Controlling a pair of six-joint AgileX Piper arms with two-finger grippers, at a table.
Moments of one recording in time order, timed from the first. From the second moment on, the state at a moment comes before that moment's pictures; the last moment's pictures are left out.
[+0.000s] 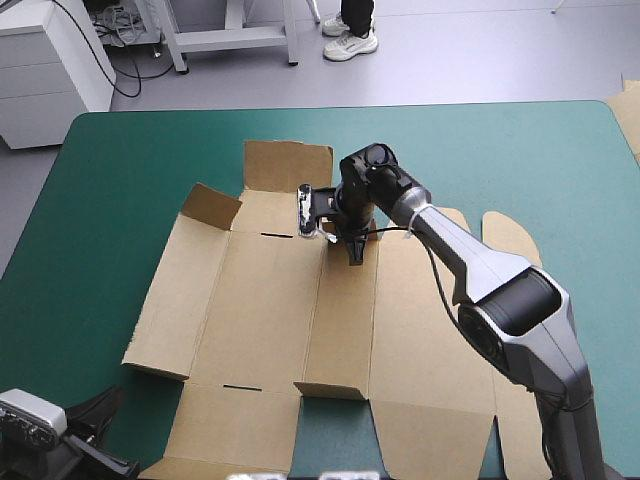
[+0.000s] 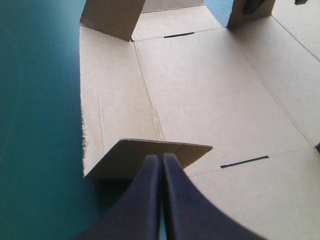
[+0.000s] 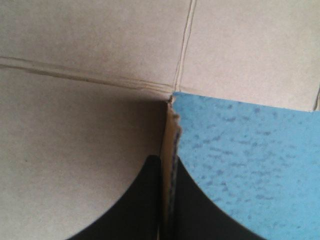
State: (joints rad) left arm -0.41 0.01 -0.49 0.04 0.99 -0.08; right arm 0.57 2.16 -2.00 0.00 1.12 -1.09
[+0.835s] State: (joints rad) left arm -0.41 0.01 -0.49 0.04 0.99 -0.08; right arm 0.57 2.17 -2.01 -0.05 1.03 -1.08
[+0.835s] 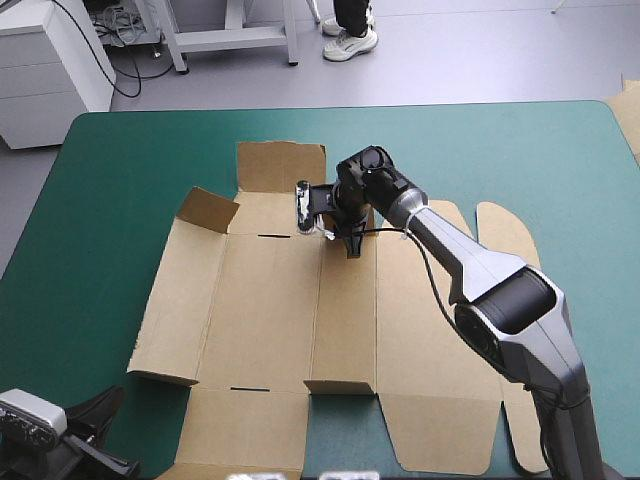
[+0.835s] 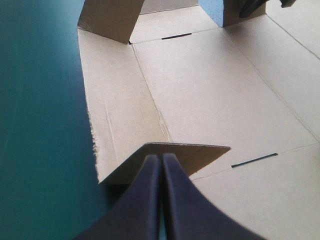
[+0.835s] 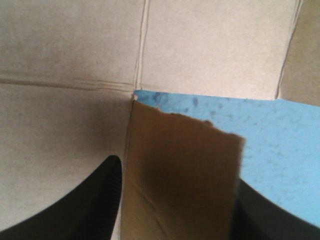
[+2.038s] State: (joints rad) left arm -0.41 0.01 -0.49 0.04 0.99 -0.08; right arm 0.57 1.58 -2.04 -0.08 1.25 -0.42
